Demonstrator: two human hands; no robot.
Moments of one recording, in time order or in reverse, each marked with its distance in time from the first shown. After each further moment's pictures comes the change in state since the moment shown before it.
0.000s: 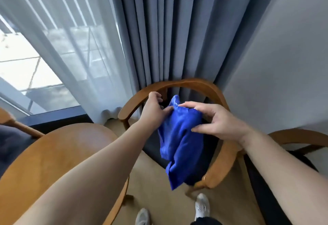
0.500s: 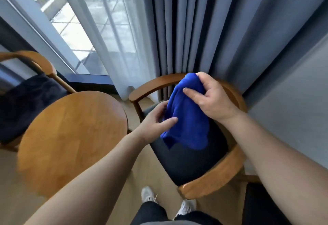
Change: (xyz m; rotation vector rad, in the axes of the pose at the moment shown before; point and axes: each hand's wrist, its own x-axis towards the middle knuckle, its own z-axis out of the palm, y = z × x) left_hand -0.034 0.016 0.065 -0.340 -0.087 -0.025; right_hand 0.079 0.037 -0.082 0.050 0.081 -0.254
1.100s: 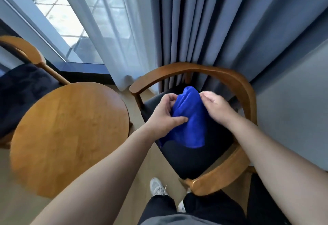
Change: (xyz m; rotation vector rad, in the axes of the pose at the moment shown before) left_hand 0.021 -0.027 -0.022 -0.162 0.018 -0.126; right_hand -0.006 0.102 0.026 -0.220 -0.021 0.487
